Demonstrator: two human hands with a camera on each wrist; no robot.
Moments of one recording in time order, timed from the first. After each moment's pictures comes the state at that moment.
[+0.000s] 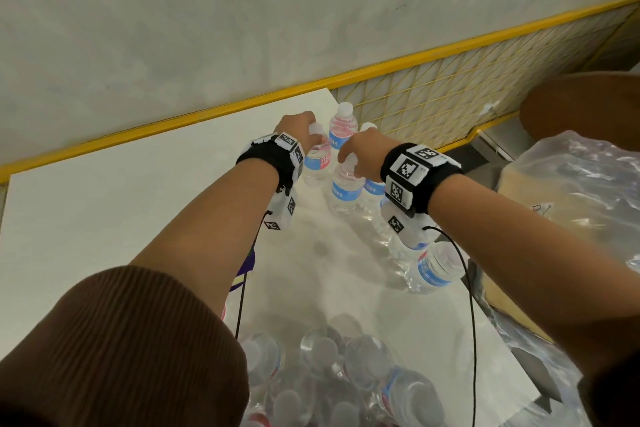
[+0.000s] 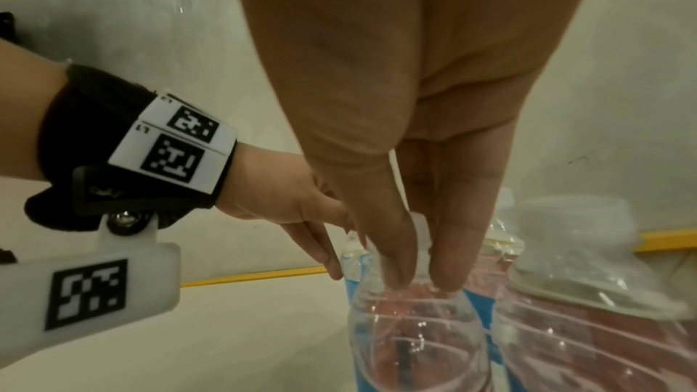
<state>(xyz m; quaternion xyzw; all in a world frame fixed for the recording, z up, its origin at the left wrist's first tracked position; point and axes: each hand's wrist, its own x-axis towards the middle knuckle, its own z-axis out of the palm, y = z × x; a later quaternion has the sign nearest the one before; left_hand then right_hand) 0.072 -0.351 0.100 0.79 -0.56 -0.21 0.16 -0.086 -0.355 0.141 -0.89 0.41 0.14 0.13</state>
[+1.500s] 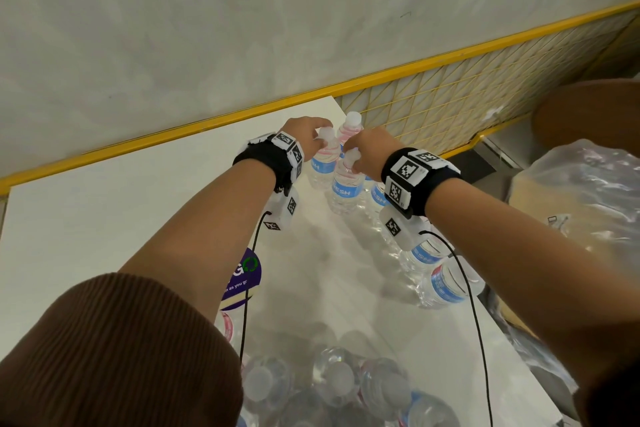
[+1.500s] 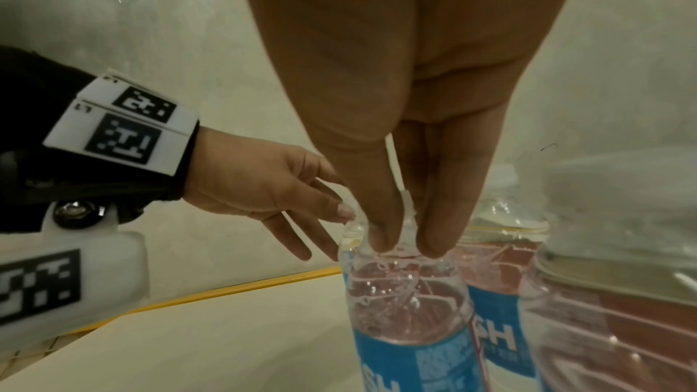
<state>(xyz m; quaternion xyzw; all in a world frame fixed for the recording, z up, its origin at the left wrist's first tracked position) 0.089 -0.357 0.103 0.74 -0.61 -0.22 0.16 -0.070 -0.375 0.134 -0.88 0.45 0.08 0.14</state>
